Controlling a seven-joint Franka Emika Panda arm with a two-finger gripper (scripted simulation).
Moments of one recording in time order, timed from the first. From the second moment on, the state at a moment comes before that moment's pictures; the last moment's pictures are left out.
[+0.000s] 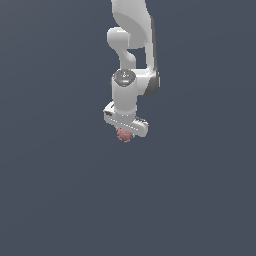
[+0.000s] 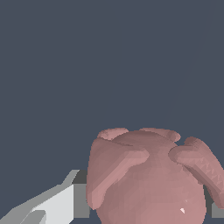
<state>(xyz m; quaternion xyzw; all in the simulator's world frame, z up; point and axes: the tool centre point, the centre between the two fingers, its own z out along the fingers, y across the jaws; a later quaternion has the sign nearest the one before) -0.066 -0.011 0.109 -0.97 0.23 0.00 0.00</state>
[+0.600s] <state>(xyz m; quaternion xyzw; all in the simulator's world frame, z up) -0.098 -0.037 0.178 -0.97 0.23 0.00 0.00</state>
